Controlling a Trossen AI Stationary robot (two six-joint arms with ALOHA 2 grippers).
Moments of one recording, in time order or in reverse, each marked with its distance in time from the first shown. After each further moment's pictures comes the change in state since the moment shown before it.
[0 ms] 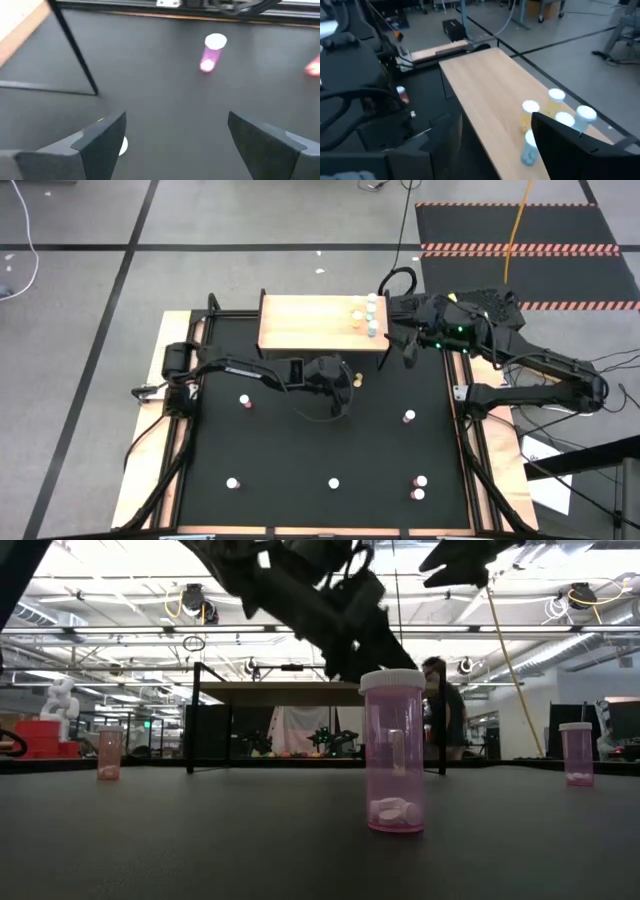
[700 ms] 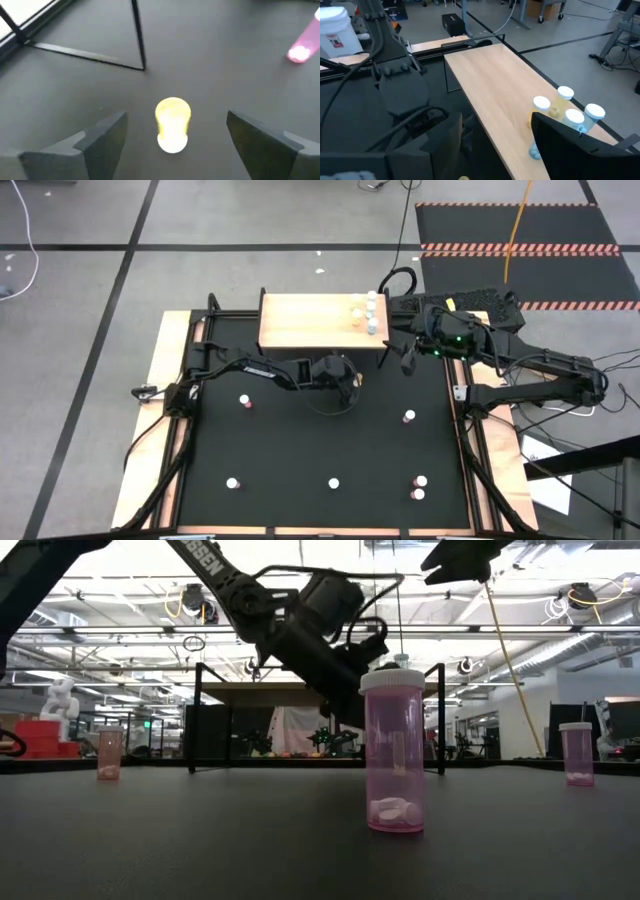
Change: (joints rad) left arm 0.054 0.153 -0.001 0.145 -0.172 -0.042; right arm 0.113 0.002 0.000 -0.025 0.115 -0.016
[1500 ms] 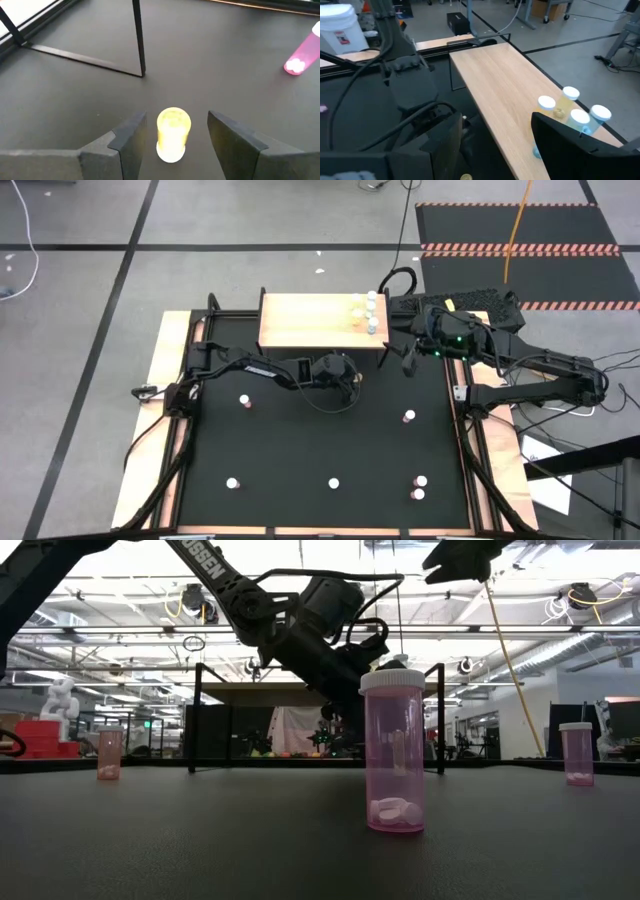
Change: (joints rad) left arm 0.012 0.013 0.002 0.039 0.020 -0.025; right arm 0.000 -0.004 0.000 -0.007 -0.024 -0.015
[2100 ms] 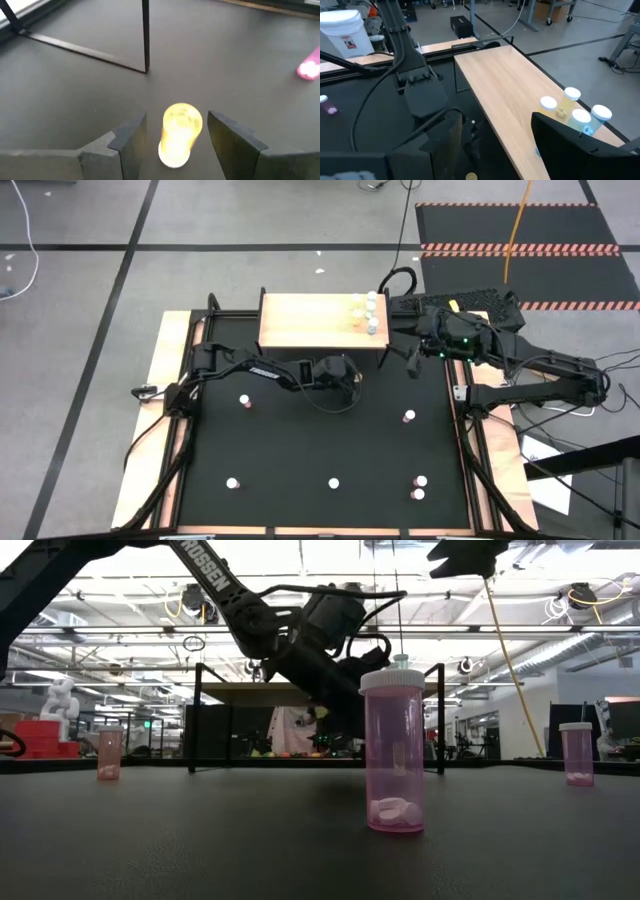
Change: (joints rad) left arm -0.003 0.050 0.000 0.061 -0.013 -0.050; right arm 0.016 -0.033 0.000 -0.018 -0.005 0.017
